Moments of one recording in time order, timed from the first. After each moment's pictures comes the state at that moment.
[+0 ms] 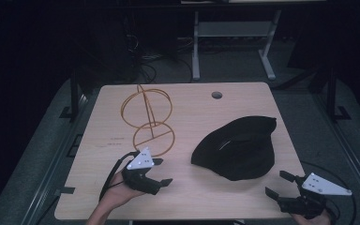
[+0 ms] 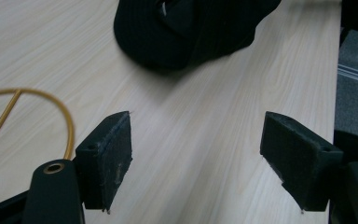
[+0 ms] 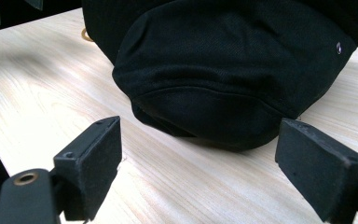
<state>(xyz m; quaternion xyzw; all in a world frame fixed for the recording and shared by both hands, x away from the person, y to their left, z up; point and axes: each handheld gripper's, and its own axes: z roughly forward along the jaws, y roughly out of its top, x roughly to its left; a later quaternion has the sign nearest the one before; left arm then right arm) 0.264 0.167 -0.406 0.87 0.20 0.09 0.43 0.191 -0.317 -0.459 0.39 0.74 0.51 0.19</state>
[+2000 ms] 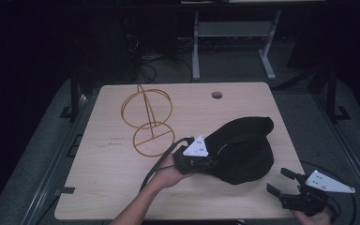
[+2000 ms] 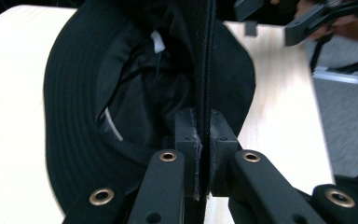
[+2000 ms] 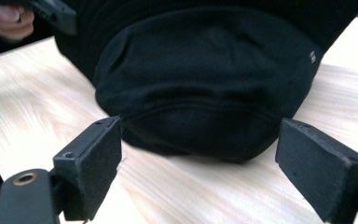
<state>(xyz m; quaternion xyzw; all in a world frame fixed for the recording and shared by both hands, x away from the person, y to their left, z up) 0.295 0.043 -0.391 0.88 0.10 0.06 0.47 0.197 -0.323 -0.457 0.40 0.72 0.54 0.18</state>
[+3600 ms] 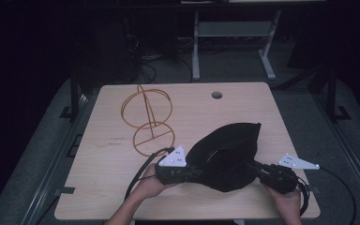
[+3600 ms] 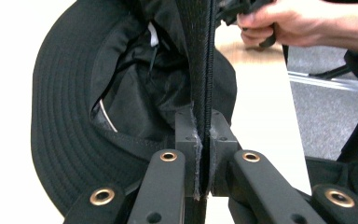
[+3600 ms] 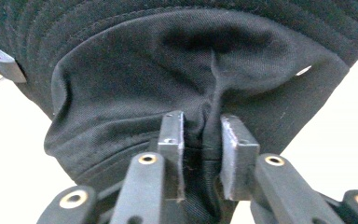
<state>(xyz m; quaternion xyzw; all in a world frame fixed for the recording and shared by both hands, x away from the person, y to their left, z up) 0.279 0.091 -0.411 0.87 0.09 0.04 0.48 0.251 -0.274 -0.466 0.41 0.72 0.54 0.12</state>
